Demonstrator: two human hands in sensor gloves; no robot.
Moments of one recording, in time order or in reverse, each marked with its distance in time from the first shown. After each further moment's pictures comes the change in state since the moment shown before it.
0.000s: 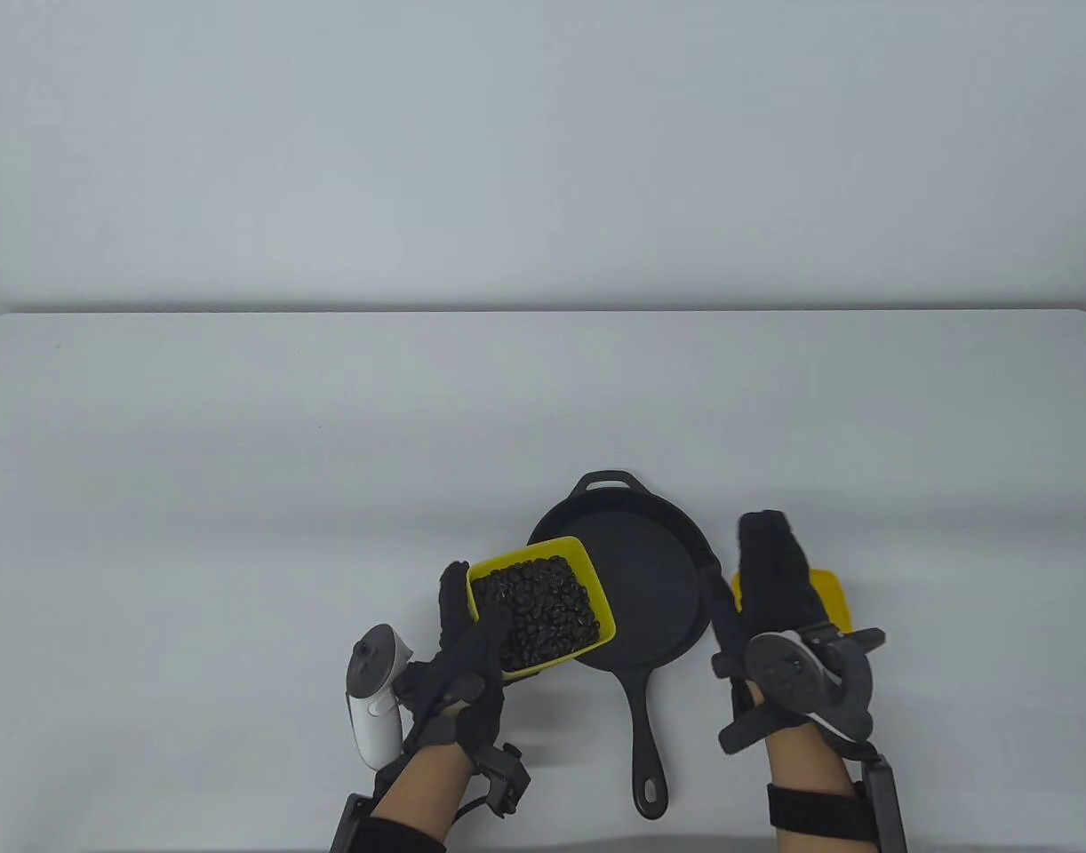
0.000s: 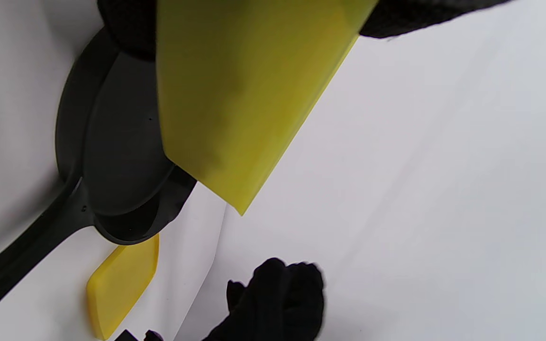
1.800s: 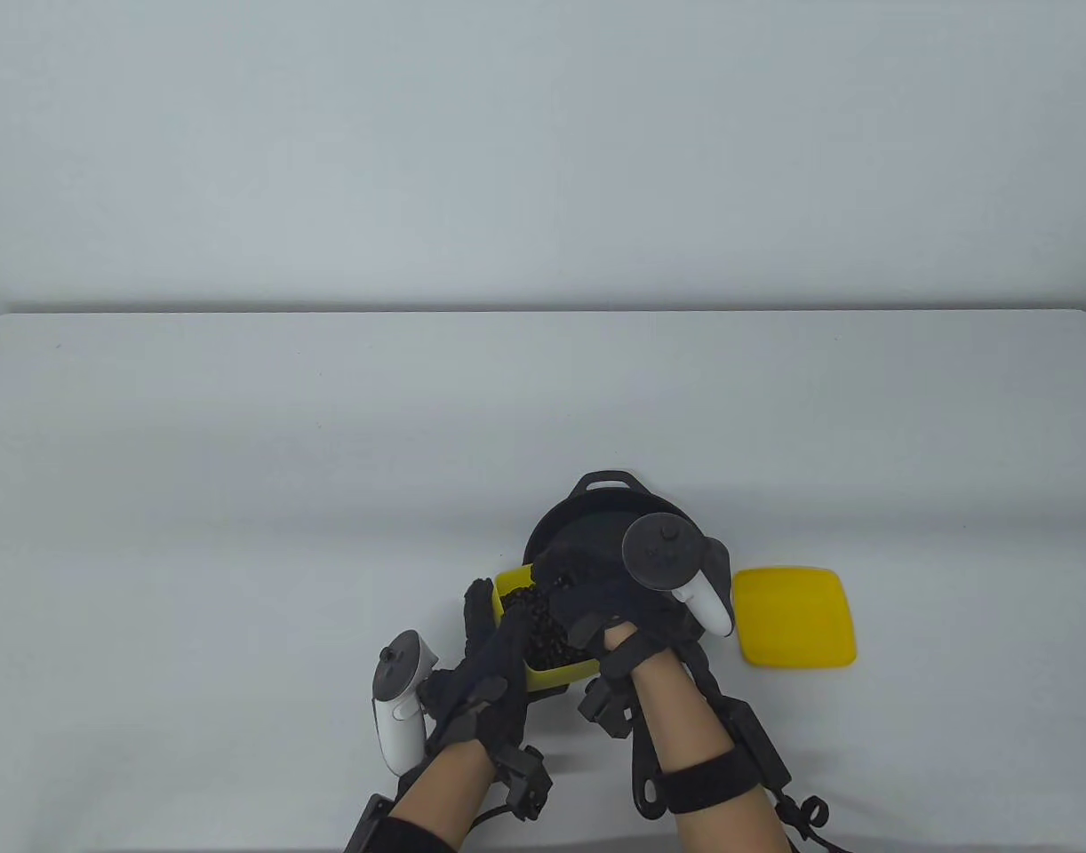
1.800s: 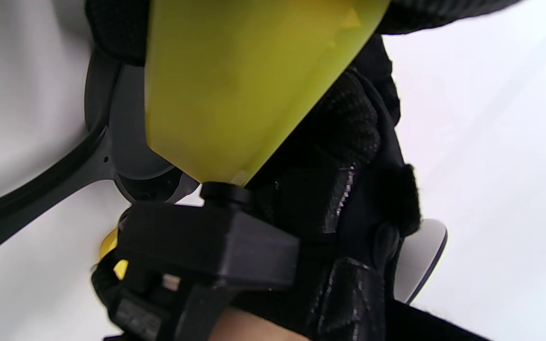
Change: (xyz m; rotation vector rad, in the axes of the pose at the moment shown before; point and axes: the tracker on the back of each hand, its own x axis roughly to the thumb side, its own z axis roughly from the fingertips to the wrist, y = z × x) left_hand -0.019 -0.018 -0.005 -0.019 0.095 0.097; right_hand 0.059 0.084 -0.066 0.661 0.328 -0.865
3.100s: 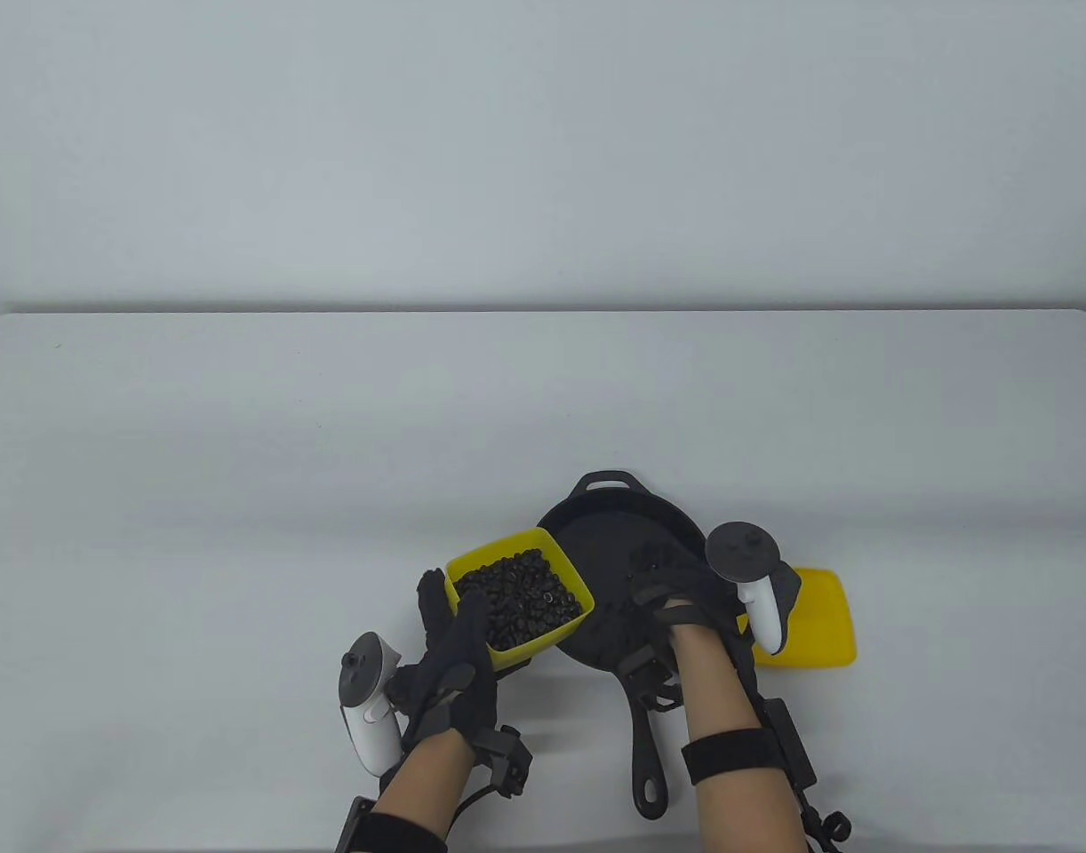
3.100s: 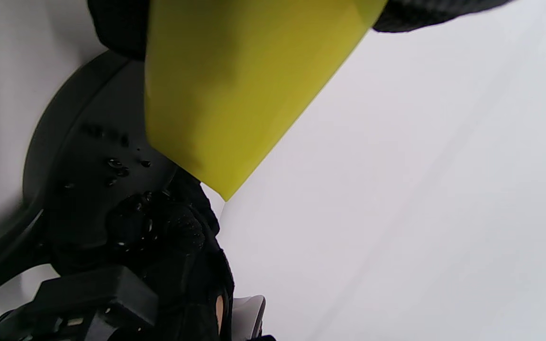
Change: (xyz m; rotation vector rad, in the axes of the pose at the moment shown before) left_hand 0.015 0.023 0.008 0.146 -0.100 0.017; right_hand -0.096 -0.034 0.011 -0.258 0.438 -0.129
